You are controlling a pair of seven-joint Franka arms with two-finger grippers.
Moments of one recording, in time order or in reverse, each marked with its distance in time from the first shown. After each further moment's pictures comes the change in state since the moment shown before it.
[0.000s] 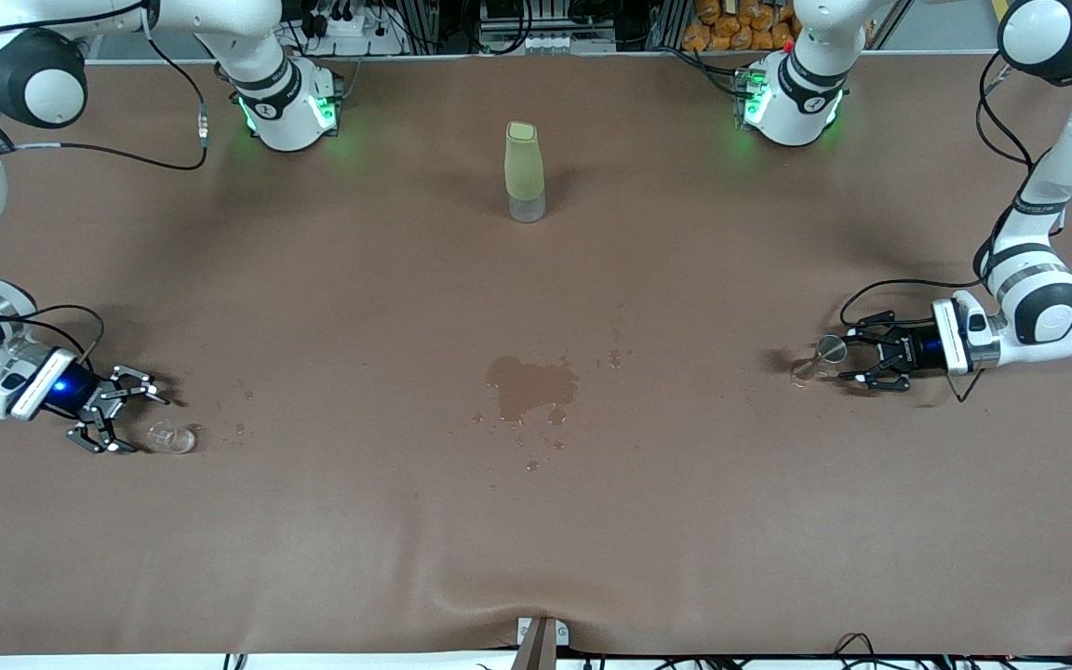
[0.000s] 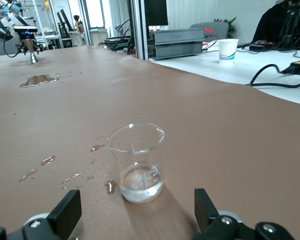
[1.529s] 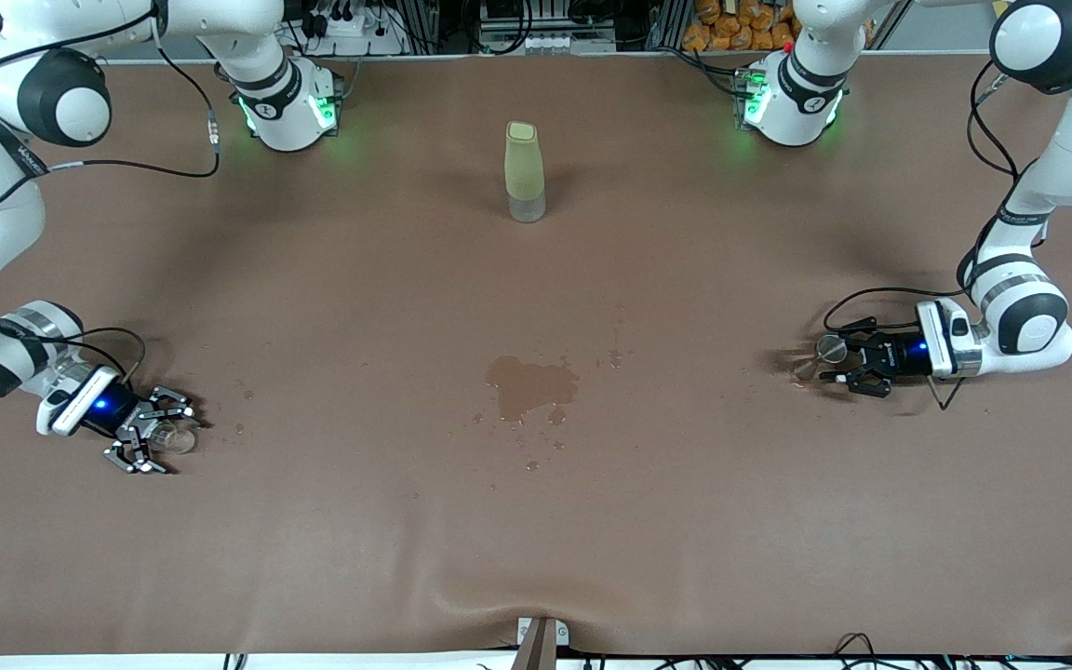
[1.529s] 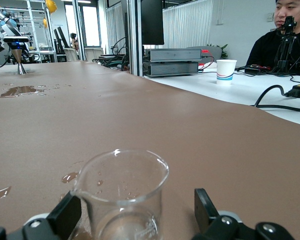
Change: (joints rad) left arm -0.025 0.027 -0.026 0.019 -0.031 -0.029 0.086; right arm 0.077 0.061 0.018 0.016 0.153 0.019 -0.093
